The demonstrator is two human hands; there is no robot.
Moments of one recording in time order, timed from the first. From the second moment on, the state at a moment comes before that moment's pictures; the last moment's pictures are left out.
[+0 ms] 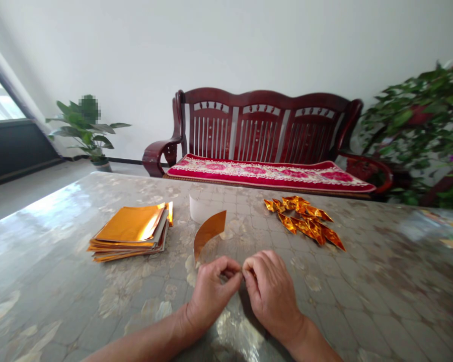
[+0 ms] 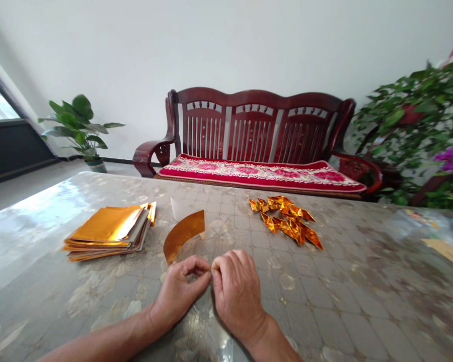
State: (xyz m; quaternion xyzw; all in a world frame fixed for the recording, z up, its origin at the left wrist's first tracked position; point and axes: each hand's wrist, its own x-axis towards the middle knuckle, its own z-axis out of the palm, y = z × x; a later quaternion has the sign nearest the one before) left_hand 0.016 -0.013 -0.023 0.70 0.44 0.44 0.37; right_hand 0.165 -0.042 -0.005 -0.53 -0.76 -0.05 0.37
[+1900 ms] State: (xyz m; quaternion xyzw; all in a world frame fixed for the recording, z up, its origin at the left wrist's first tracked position) left_hand 0.015 -0.004 -0.027 0.55 0.38 0.44 0.60; right_hand 0.170 -0.044 -0.012 -0.52 -0.73 0.04 0.44
